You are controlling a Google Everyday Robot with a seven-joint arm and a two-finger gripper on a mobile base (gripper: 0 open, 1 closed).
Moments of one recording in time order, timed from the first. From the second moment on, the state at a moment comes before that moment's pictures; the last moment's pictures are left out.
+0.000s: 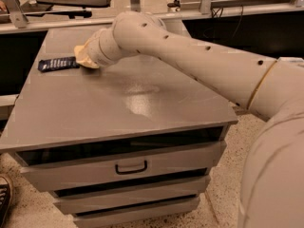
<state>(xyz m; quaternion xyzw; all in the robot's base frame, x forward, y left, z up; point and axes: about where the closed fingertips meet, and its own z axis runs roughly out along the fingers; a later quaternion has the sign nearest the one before) 0.698 0.207 0.880 -0.65 0.58 0.09 0.49</state>
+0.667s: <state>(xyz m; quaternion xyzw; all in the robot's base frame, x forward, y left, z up) 0.710 0.200 0.875 -0.64 0.58 0.08 0.49</state>
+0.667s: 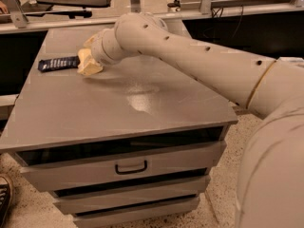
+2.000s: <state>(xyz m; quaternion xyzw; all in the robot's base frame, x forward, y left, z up) 0.622 0.087 0.952 -0.57 0.59 0.19 0.54</state>
